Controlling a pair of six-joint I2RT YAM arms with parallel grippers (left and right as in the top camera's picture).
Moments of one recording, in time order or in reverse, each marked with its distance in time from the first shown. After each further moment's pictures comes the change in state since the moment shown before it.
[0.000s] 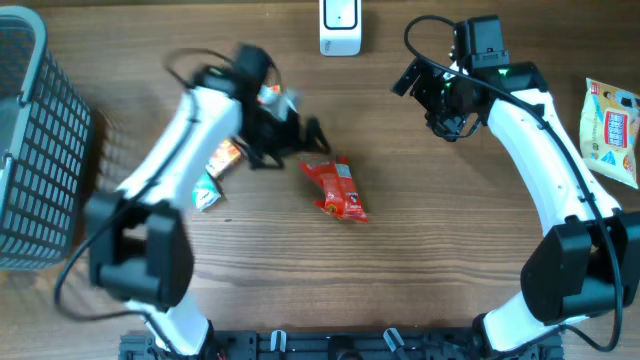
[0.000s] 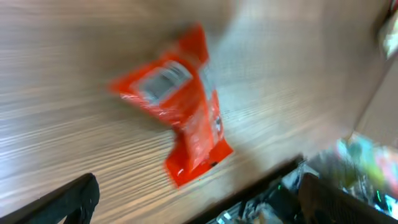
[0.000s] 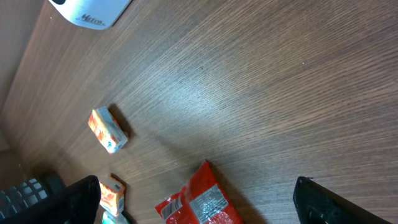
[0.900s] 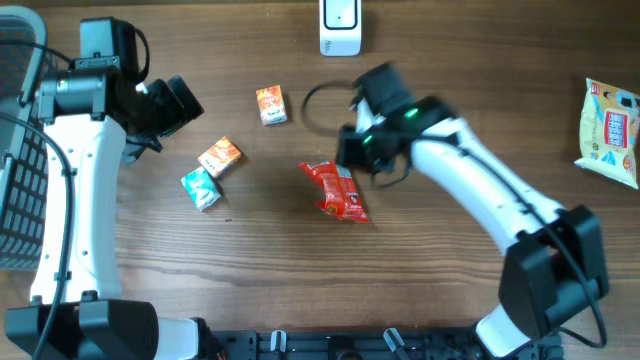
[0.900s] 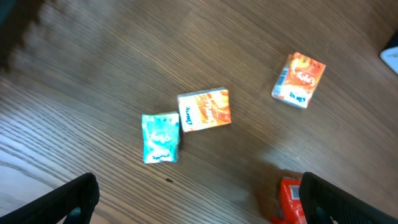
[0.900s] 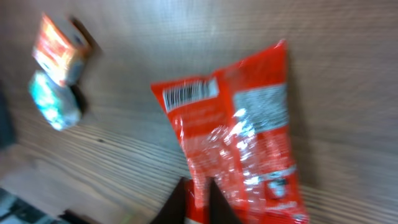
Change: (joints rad) left arm 0.327 -0.262 0.079 -0.102 -0.544 -0.218; right arm 0.388 0.014 -0.143 0.032 -0.016 -0.190
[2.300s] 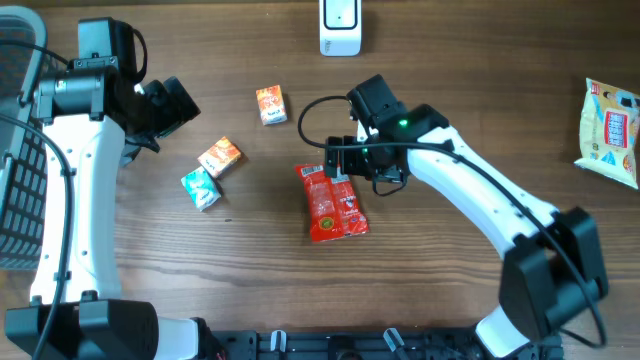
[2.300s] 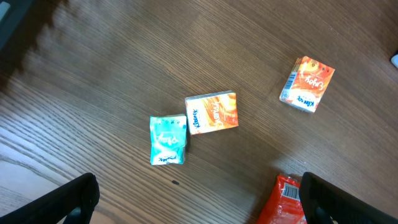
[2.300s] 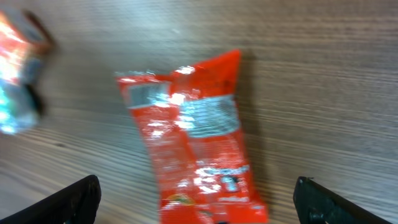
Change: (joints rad) left arm 0.002 0.000 0.000 -0.004 -0.031 -0.002; right arm -0.011 -0.002 -0.010 -0.065 0.099 -0.082
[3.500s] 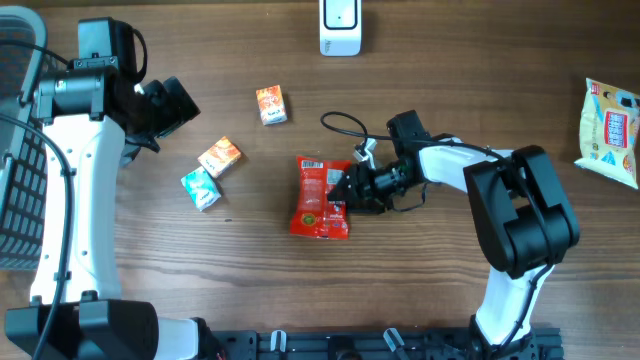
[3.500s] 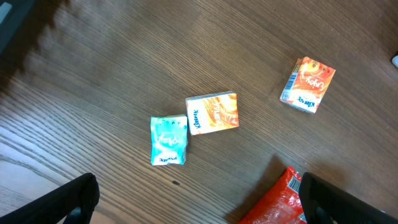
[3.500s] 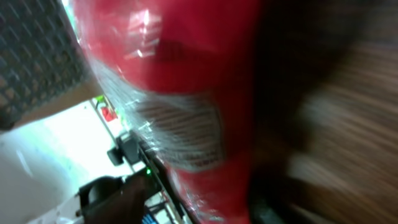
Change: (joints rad) left arm 0.000 0.000 0.000 0.000 -0.003 0.000; right arm -0.206 0.265 -0.308 0.418 -0.805 -0.100
